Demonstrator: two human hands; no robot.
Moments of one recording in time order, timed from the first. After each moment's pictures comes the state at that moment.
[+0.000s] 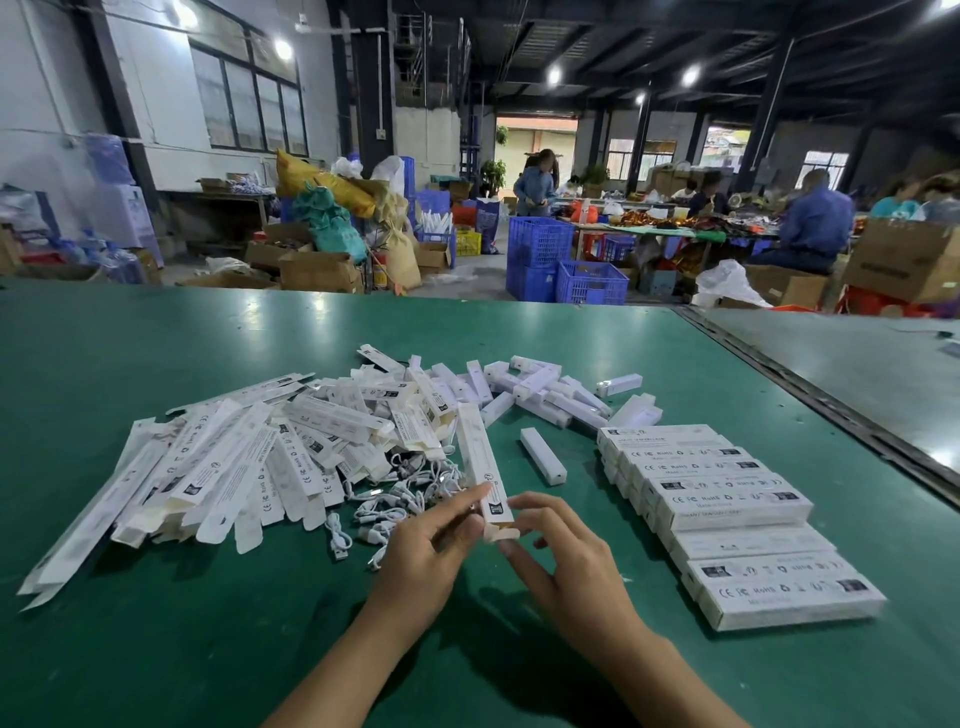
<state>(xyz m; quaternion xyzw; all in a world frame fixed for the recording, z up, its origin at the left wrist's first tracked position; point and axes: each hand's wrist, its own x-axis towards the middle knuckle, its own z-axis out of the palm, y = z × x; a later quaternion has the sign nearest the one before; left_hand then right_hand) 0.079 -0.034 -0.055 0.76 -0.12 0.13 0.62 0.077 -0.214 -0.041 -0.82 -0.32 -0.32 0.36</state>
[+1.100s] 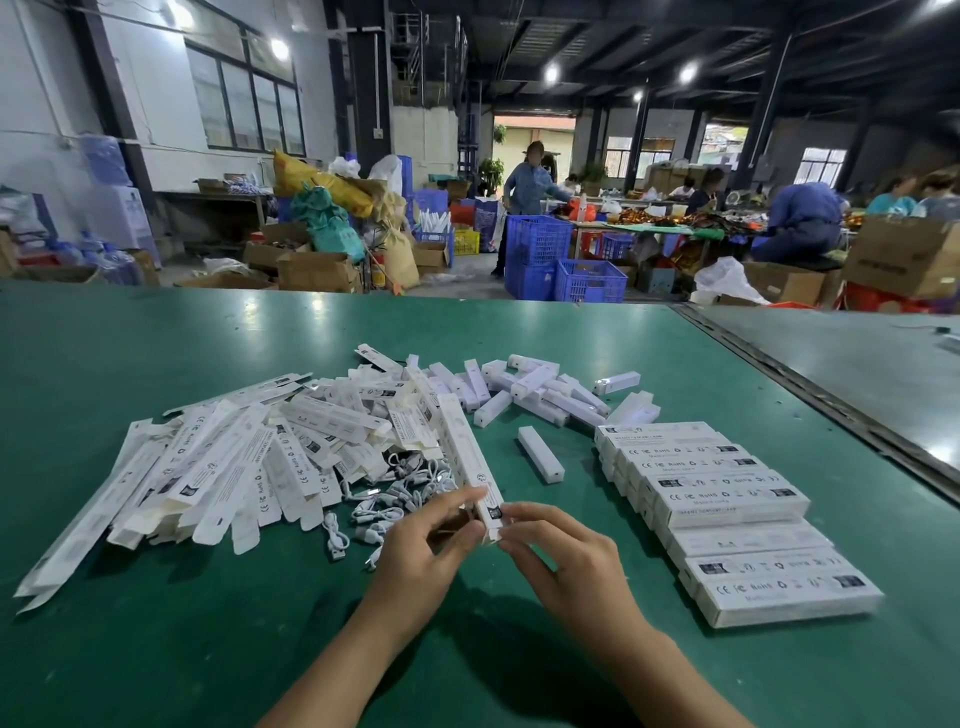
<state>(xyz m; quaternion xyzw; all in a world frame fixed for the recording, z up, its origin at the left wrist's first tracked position) 0.081 -0.031 -0.058 0.76 -0.12 0.13 0.62 0.081 -0.218 -0.043 -0.79 -0.34 -0.34 0.38</state>
